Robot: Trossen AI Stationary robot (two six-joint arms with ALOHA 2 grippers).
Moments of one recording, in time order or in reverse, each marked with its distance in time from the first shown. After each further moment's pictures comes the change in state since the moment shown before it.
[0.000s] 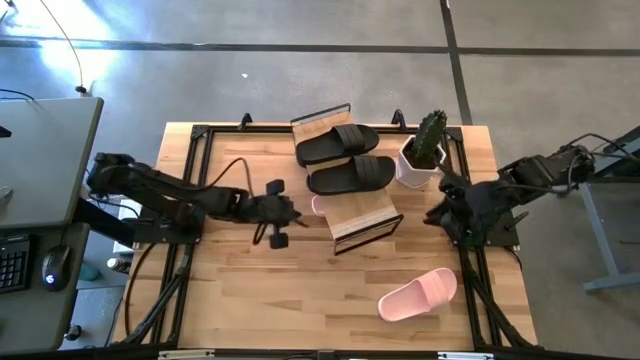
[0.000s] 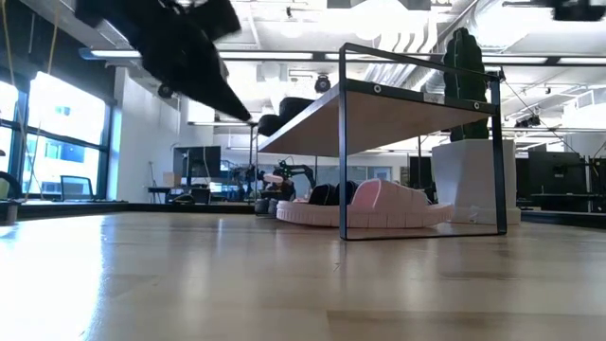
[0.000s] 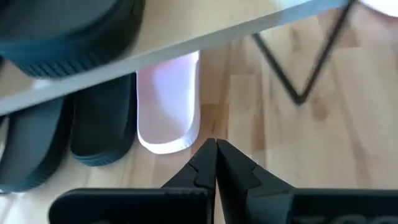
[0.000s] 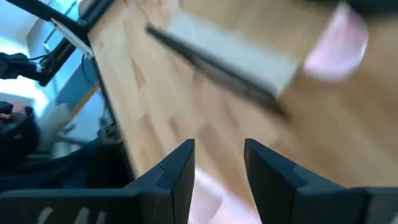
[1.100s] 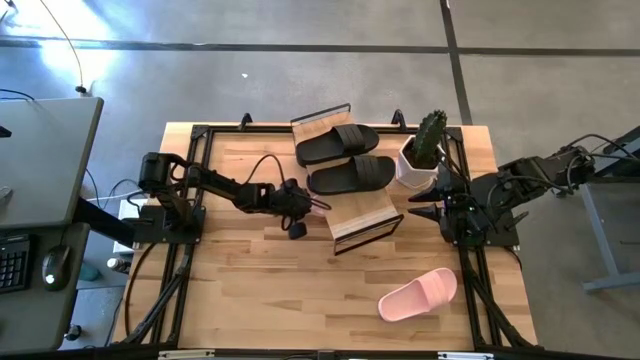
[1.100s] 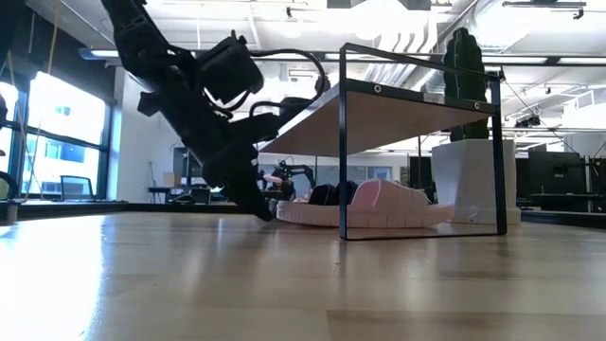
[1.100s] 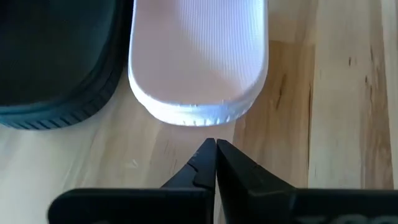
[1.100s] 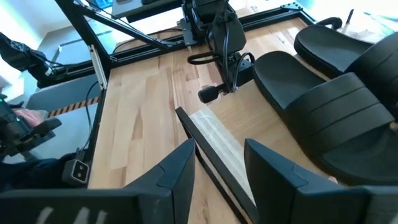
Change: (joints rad) left arm 0.230 0.423 0.000 0.269 0.188 -0.049; right arm -0.025 0.021 0.000 0.314 0.188 -0.594
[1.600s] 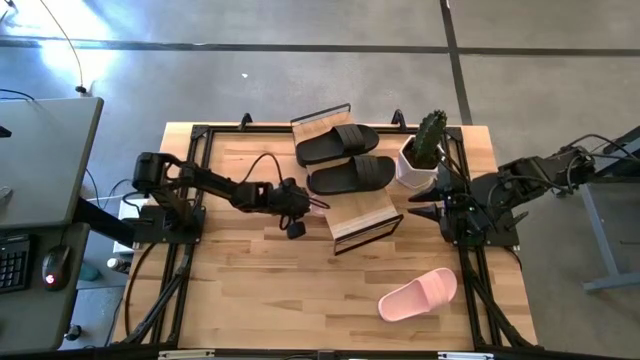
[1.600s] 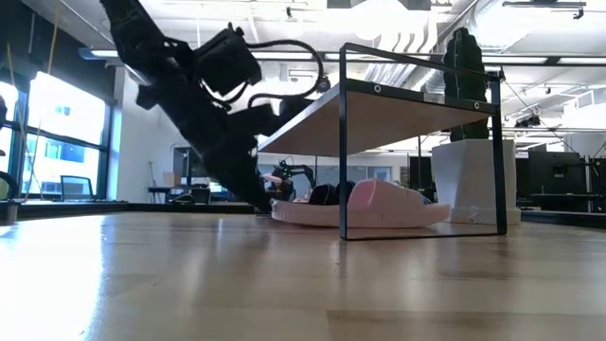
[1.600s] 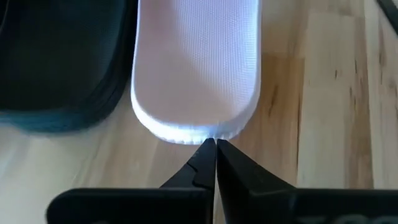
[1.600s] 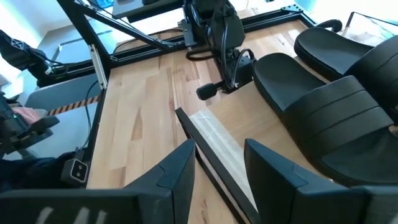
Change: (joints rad) left arm 0.000 -0.036 -0.001 -0.018 0.000 -0.010; right arm 0.001 0.000 0.000 0.003 0.001 -0.016
